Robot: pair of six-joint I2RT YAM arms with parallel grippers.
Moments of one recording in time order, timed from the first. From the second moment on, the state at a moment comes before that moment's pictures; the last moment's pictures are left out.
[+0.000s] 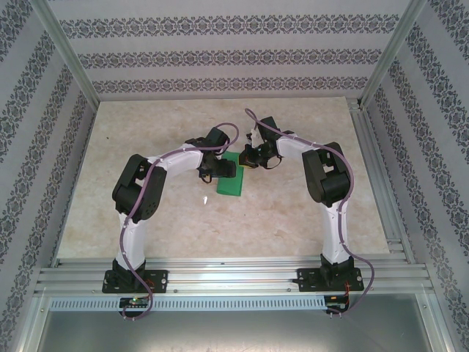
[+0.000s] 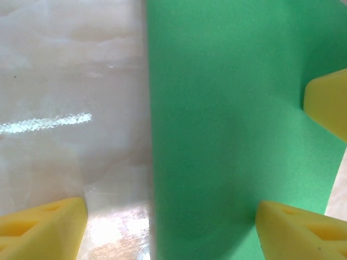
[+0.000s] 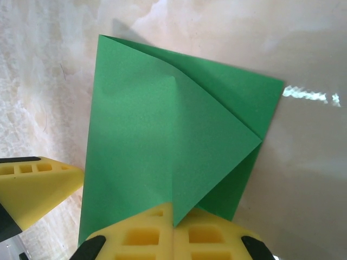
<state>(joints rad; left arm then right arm) -0.55 2.07 1.47 -0.60 0.11 -0.51 0.37 2.20 1.52 -0.46 -0.62 0.42</state>
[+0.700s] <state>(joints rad) -0.57 2.09 1.50 -0.64 0.05 -0.50 0.37 2.21 1.52 -0.48 -0.60 0.41</state>
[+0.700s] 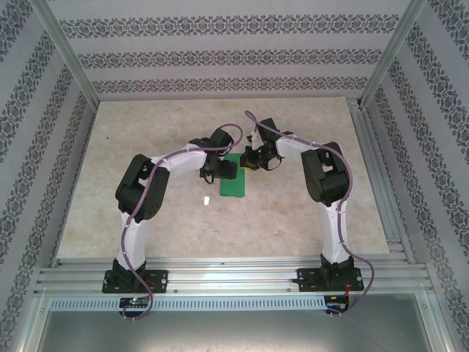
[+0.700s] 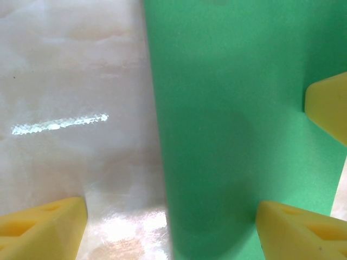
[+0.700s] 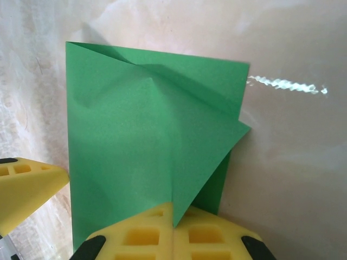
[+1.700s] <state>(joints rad) -0.56 1.99 1.41 -0.58 0.18 -0.55 0.37 2.26 1.65 -0.60 -0.58 0.32</state>
